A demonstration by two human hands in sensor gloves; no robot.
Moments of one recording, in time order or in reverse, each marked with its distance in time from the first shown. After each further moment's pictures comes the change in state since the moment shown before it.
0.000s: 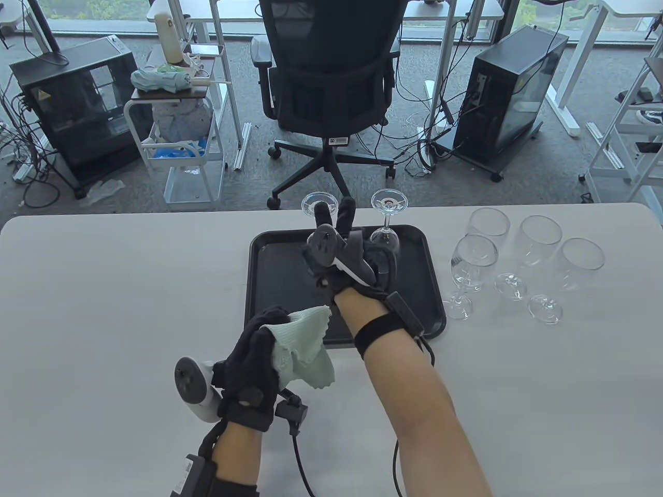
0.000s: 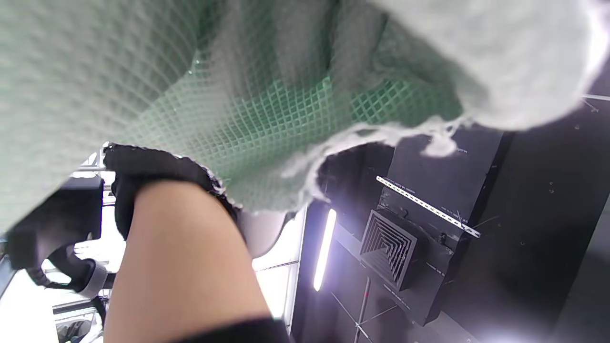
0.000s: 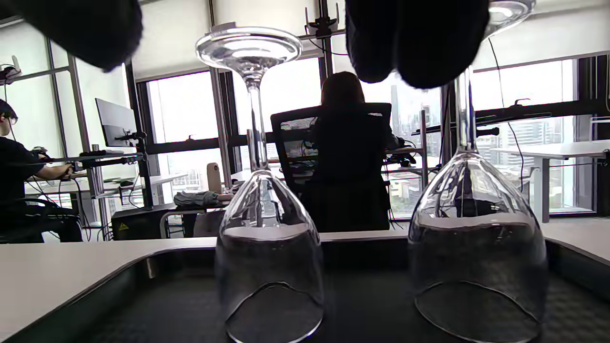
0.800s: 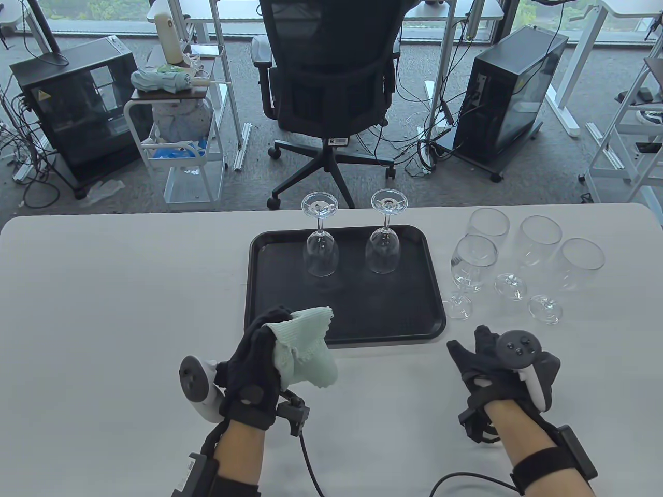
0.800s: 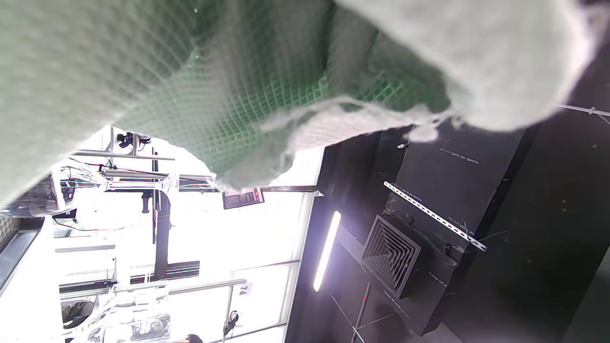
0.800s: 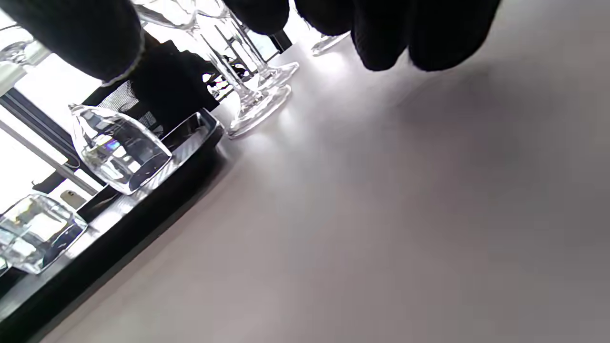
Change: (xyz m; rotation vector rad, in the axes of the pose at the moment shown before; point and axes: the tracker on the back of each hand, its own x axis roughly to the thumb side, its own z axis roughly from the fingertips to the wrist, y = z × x) left_hand -0.011 -0.001 0.001 0.001 0.040 0.045; right_hand -0.265 0.035 0.186 0.255 0.616 -0.563
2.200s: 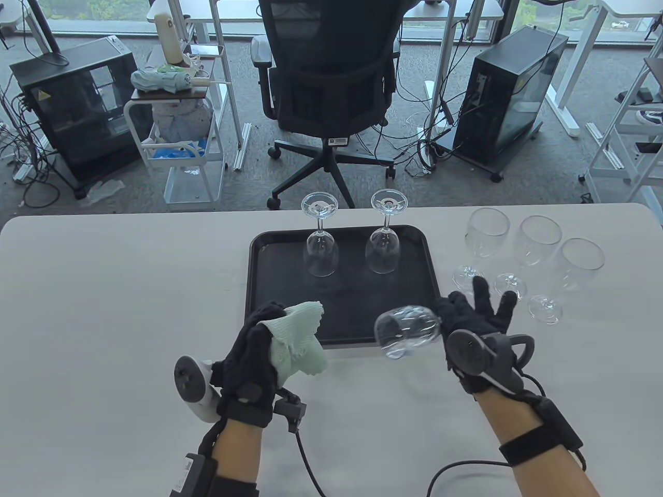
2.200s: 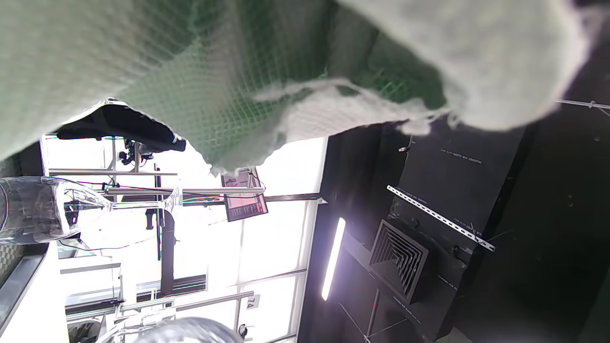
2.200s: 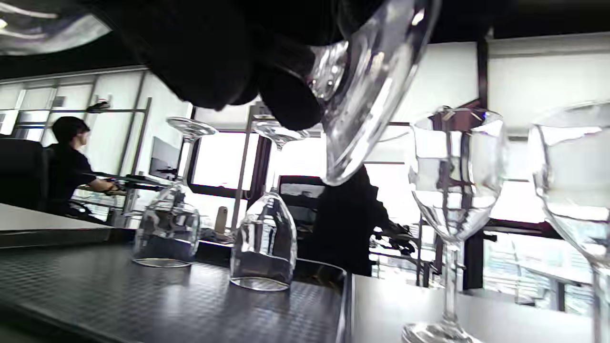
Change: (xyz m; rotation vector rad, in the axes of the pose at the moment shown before) left_hand 0.003 0.005 0.000 0.026 -0.007 -0.050; right_hand 0.114 0.008 0.073 -0.483 -0.950 0.711
